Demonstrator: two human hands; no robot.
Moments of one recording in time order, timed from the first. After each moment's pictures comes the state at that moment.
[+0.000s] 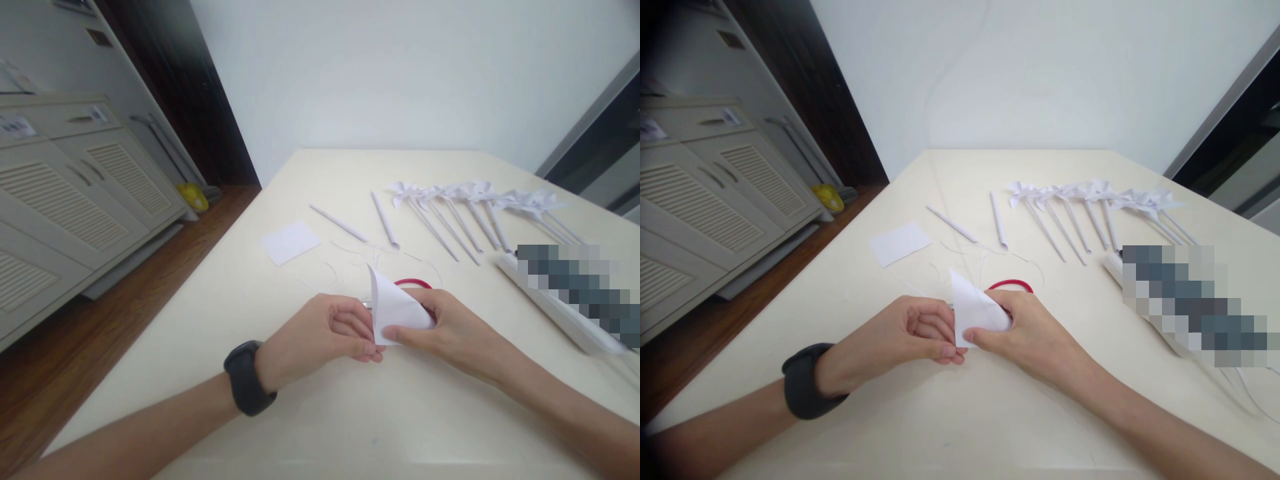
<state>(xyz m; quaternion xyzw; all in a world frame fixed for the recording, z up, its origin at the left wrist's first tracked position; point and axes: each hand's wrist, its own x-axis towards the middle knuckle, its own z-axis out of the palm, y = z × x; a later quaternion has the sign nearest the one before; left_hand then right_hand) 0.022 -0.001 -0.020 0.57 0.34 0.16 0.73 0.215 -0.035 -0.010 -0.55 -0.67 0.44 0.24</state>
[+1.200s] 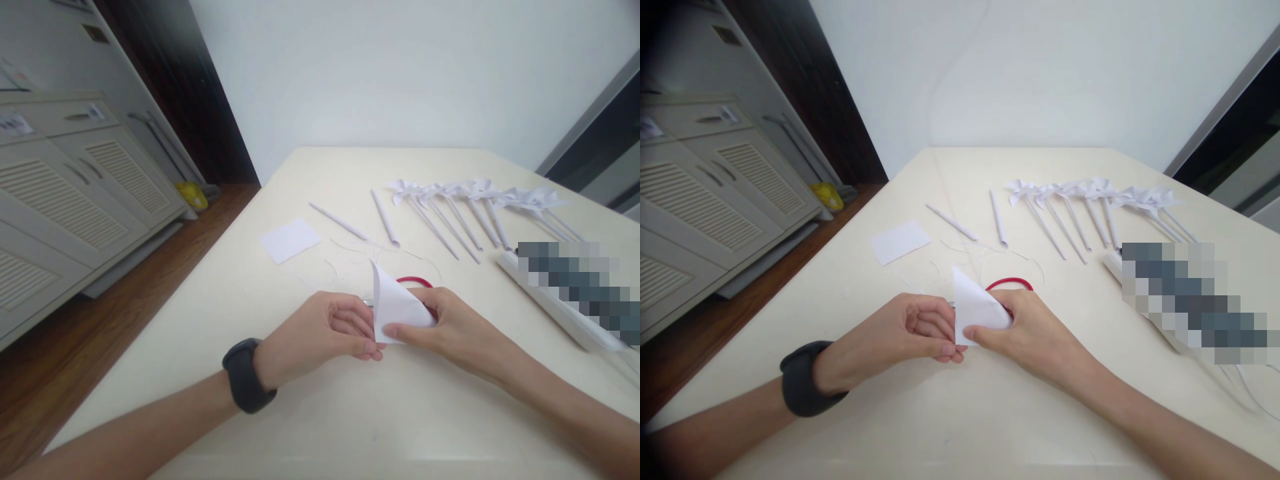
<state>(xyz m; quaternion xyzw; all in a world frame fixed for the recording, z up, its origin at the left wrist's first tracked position) 0.022 -0.001 -0.017 0.57 0.34 0.16 0.73 0.215 -0.035 -0.011 -0.55 -0.67 0.44 0.23</state>
